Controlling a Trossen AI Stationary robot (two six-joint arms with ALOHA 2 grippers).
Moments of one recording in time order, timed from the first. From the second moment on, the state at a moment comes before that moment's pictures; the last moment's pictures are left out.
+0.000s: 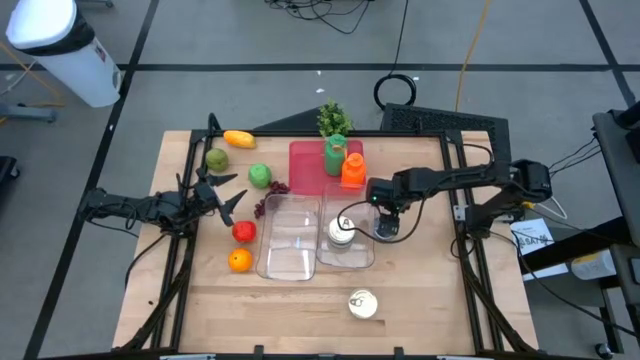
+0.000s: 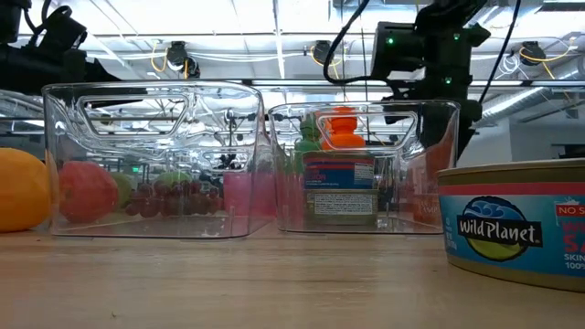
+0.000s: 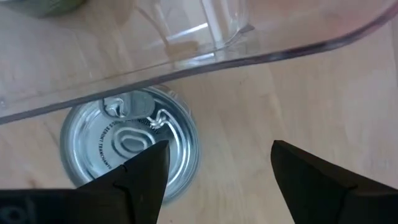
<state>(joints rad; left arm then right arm) -0.16 0.04 0.05 0.00 -0.72 0.18 -0.15 1.50 0.94 -0.86 0.05 0.18</state>
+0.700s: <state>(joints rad) -0.16 0.04 0.05 0.00 -0.72 0.18 -0.22 1.50 0.85 -0.94 0.30 0.20</state>
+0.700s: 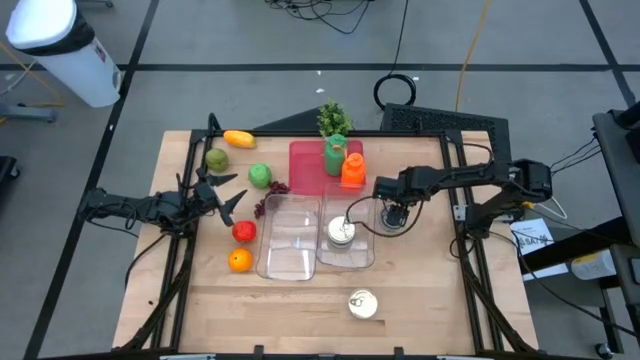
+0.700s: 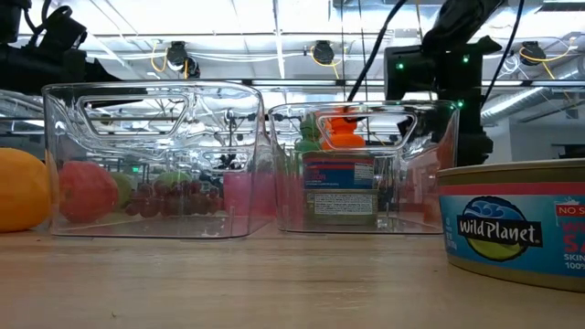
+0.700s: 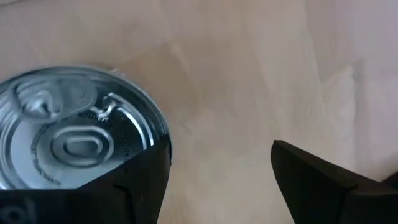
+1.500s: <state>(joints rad) -0.16 0.04 0.05 0.00 -0.72 0.18 -0.40 1.49 0.74 -0.89 0.12 0.23</state>
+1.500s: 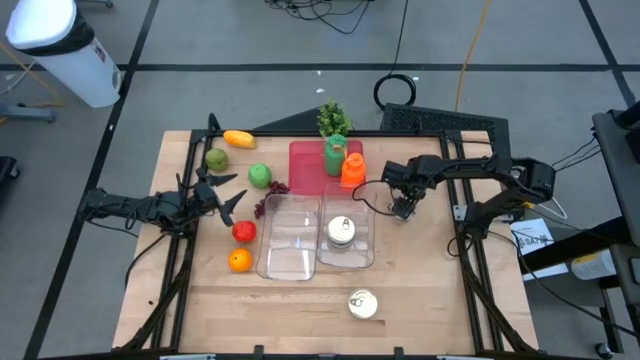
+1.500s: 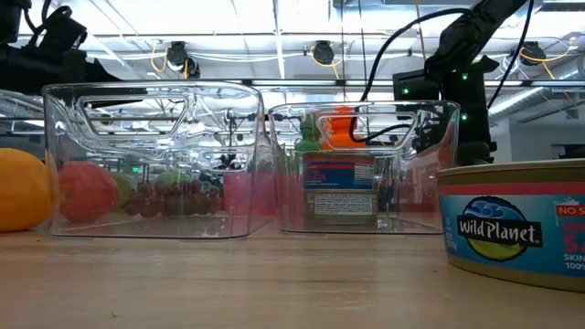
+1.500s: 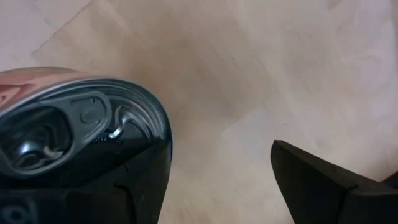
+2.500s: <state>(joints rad) -0.16 0.04 0.05 0.00 -0.72 0.18 -0.36 1.49 0.63 -0.73 -0.32 0.13</state>
